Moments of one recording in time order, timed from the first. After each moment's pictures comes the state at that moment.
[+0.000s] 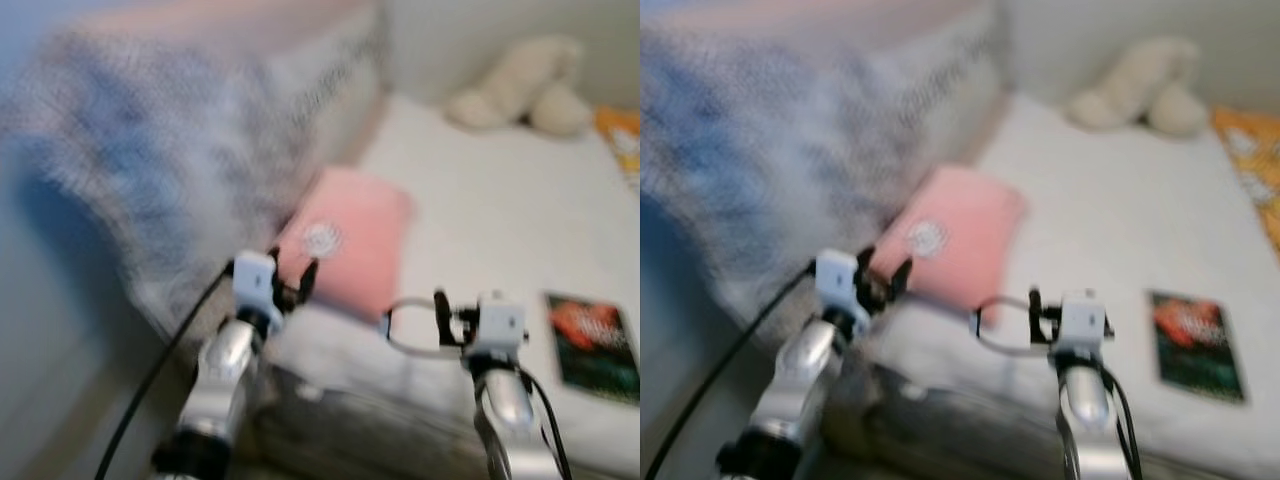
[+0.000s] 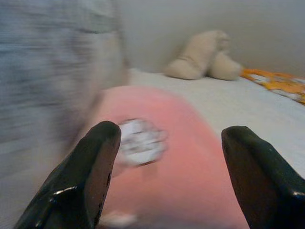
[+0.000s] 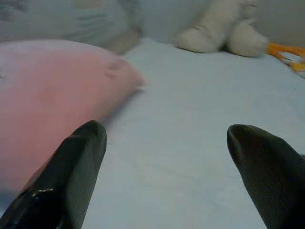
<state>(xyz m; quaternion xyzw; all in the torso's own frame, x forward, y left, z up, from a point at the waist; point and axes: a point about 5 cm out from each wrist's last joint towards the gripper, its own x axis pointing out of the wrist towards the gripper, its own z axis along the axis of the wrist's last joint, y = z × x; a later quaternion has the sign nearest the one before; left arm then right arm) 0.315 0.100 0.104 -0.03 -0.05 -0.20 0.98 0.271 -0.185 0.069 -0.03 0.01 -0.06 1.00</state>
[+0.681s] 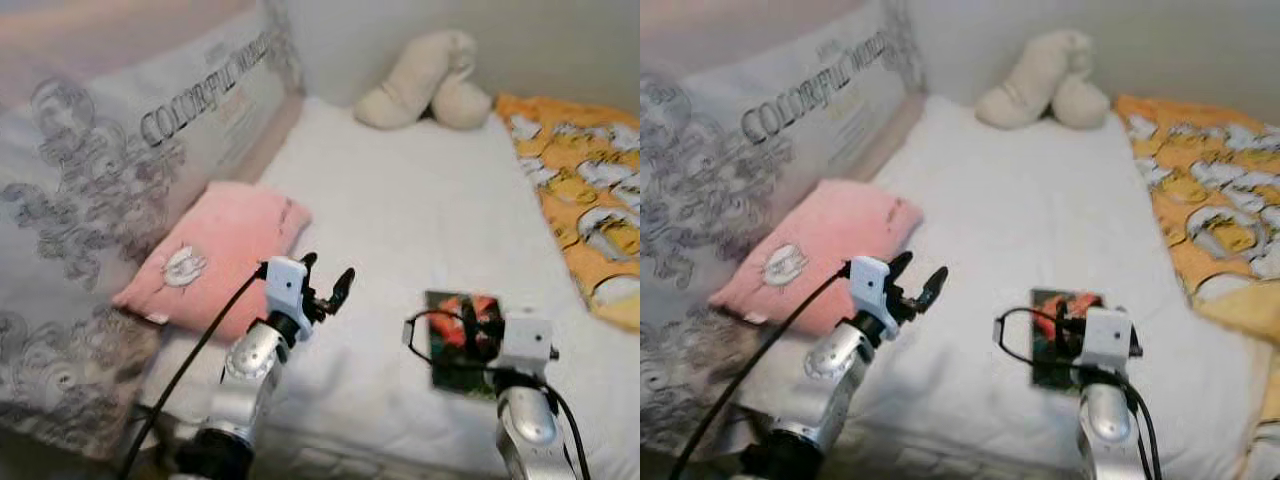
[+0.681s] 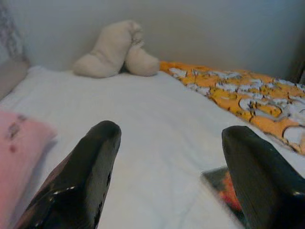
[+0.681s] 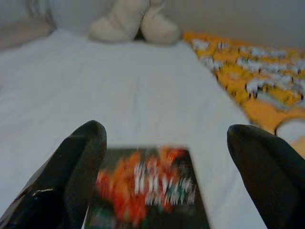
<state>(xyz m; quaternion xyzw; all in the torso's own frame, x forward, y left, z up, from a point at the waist) 0.311 0.075 0.102 -0.05 -0.04 -0.26 0.96 0.258 -0.201 0.063 -0.05 0.02 -0.10 0.99</state>
